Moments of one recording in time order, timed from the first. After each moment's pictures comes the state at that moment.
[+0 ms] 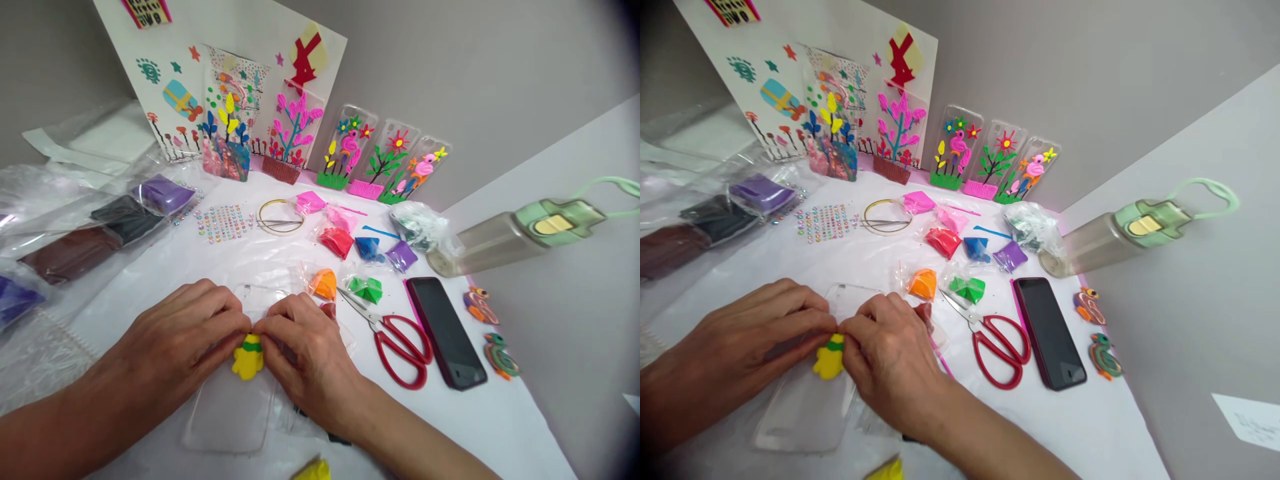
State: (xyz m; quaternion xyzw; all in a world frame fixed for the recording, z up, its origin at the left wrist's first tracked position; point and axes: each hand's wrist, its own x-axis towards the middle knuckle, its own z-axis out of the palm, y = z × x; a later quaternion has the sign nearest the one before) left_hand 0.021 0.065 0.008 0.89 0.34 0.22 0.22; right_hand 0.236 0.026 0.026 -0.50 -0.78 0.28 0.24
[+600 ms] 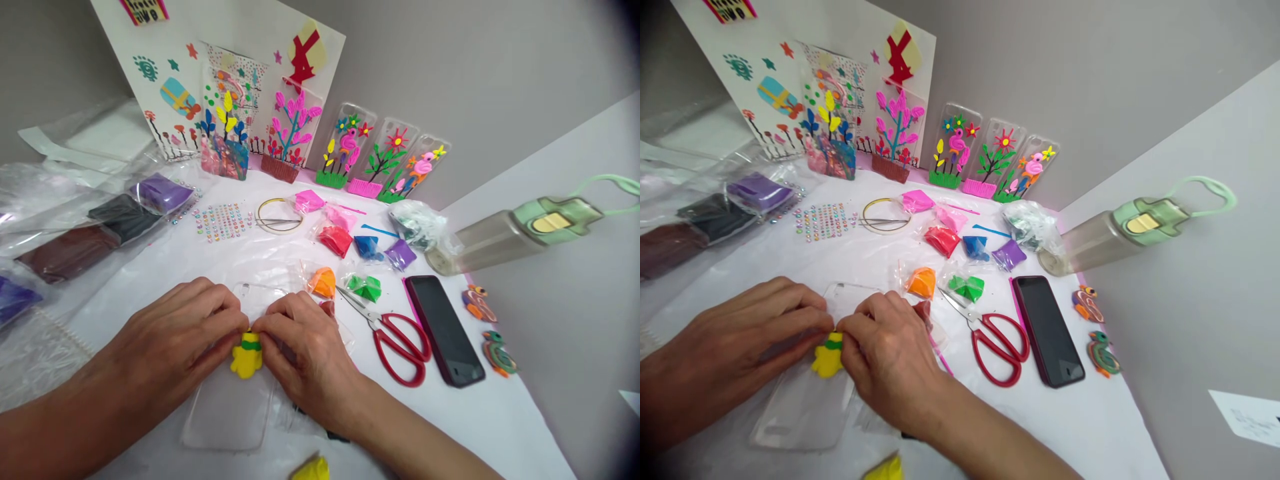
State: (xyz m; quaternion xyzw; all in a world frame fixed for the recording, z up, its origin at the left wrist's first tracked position) left_hand 0.017 0.070 0.009 0.91 0.32 0.20 0.21; right_hand 0.236 0.026 0.026 -0.50 -0.79 0.27 0.24
